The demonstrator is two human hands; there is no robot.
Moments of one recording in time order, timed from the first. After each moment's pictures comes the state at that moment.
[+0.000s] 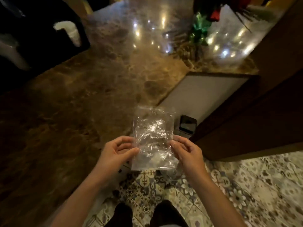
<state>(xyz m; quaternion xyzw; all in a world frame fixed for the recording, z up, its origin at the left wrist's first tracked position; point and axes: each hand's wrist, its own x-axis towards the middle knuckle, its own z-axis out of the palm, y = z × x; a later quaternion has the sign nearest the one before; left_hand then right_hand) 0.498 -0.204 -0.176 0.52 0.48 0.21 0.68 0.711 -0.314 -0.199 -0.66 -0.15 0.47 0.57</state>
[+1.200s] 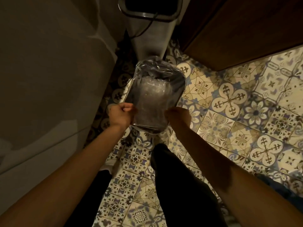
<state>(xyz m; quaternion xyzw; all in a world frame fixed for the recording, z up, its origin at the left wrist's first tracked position) 0.732 -0.259 -0.769 0.51 0.67 -0.04 0.54 0.863 -0.399 -0.786 -0.86 0.10 0.44 0.25</state>
